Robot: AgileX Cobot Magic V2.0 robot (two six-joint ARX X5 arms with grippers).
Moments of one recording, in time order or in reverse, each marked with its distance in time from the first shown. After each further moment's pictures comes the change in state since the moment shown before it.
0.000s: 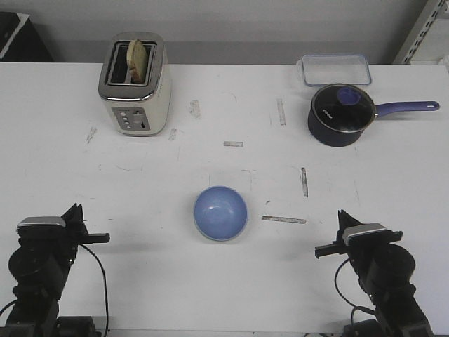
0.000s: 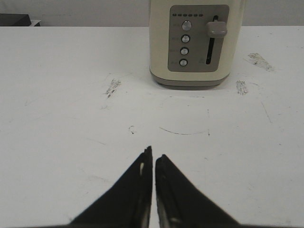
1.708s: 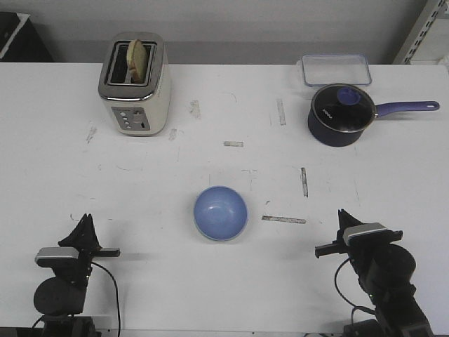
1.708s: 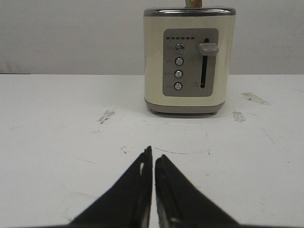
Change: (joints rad) left arm -0.011 -0.410 -0.520 0.418 0.006 0.000; right arm 0.000 0.000 0.000 0.008 0.000 0.000
